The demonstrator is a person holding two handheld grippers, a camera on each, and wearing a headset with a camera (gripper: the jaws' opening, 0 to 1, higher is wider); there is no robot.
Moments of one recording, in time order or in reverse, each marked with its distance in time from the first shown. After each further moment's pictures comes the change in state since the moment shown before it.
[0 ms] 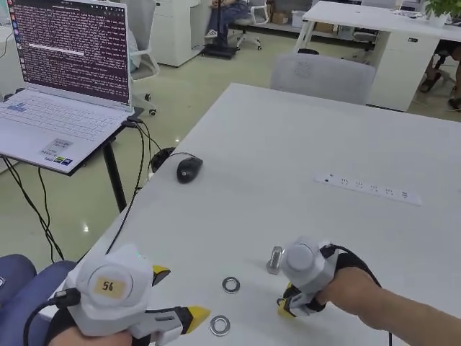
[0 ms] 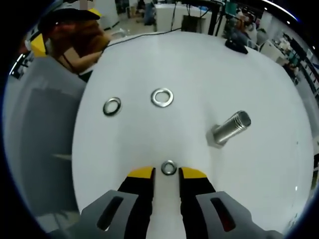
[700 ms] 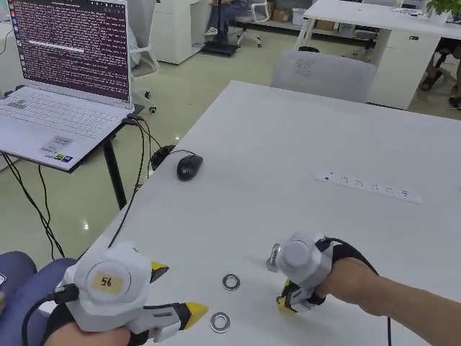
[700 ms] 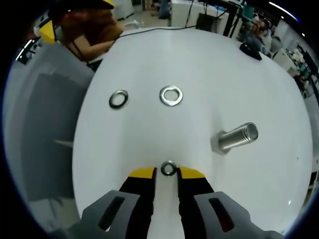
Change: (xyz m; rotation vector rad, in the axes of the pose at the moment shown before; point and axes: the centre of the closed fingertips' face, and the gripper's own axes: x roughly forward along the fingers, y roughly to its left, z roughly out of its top) left arm -0.001 0.003 -0.002 -0.002 0.001 0.004; right arm 0.002 0.001 0.001 -0.107 0.057 0.043
